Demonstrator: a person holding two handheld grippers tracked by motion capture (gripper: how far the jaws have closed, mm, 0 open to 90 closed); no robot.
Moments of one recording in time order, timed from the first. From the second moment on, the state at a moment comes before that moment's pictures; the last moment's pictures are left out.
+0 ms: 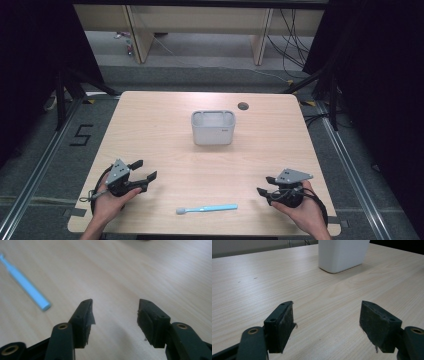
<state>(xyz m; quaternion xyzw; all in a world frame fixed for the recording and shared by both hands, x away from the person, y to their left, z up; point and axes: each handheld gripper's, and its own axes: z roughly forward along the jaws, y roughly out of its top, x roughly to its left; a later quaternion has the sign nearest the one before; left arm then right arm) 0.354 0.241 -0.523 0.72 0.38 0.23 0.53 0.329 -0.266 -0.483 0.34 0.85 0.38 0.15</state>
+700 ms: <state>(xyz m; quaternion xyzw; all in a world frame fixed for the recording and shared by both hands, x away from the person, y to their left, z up) 0.352 0.234 -0.523 0.73 0.36 0.25 0.51 0.333 -0.229 -0.454 0.17 0.97 0.17 0.06</state>
